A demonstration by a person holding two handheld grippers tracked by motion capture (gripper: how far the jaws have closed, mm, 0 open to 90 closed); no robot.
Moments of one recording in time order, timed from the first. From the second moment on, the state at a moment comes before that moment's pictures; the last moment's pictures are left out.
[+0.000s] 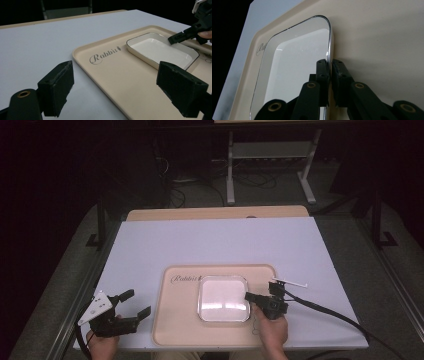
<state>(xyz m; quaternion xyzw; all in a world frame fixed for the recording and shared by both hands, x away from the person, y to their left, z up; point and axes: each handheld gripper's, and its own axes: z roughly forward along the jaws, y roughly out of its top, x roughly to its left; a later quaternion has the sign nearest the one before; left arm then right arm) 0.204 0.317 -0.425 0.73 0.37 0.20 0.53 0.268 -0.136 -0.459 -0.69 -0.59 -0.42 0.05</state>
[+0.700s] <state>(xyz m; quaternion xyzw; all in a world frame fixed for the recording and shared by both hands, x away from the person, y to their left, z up) 0.205 0.317 -0.425 0.74 0.37 0.20 0.53 0.265 -0.145 -0.448 -0.66 -0.61 -0.44 0.02</state>
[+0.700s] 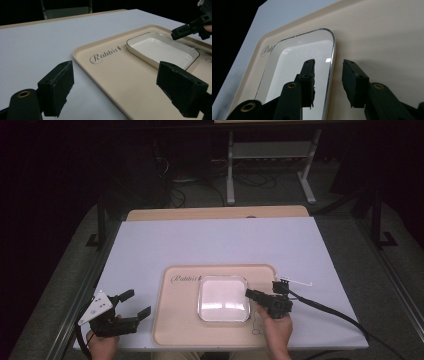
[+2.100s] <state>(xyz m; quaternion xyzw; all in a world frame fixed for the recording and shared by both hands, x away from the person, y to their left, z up) 0.209 0.316 -0.429 0.75 0.37 0.19 0.52 0.289 -0.188 -0.418 -0.55 -0.67 -0.49 -0.09</state>
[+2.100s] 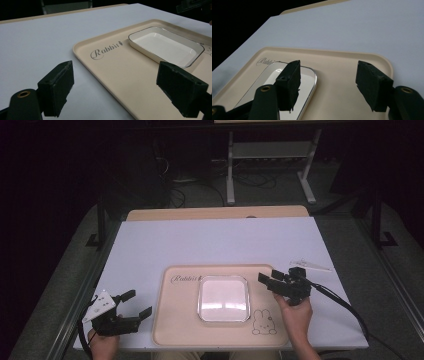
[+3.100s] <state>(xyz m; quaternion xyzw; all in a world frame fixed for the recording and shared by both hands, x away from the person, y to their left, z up) 0.210 0.312 -0.430 0.75 0.37 0.19 0.51 0.283 -0.224 -0.402 -0.44 -0.72 -0.50 -0.18</state>
